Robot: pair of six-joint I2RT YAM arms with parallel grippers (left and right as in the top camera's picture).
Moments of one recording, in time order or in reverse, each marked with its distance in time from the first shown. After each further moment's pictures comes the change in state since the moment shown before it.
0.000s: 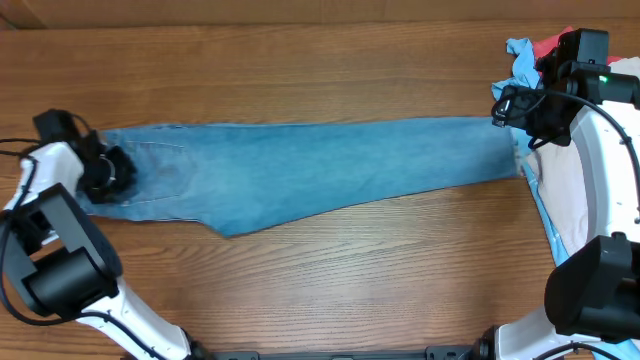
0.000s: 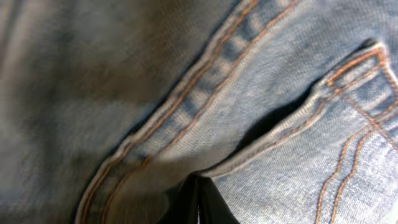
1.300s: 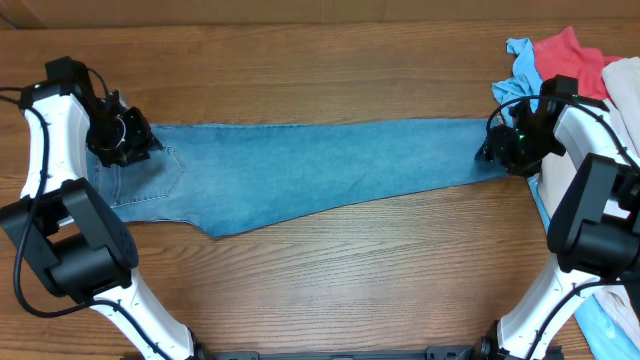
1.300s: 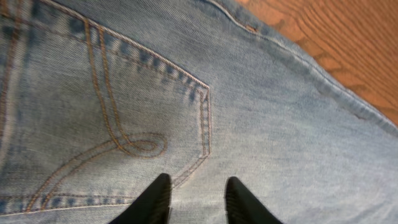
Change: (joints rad) left arm -0.164 0.031 0.346 -0.421 0.127 0.002; right arm -0.105 0.349 -0.104 0.126 -0.227 -0.107
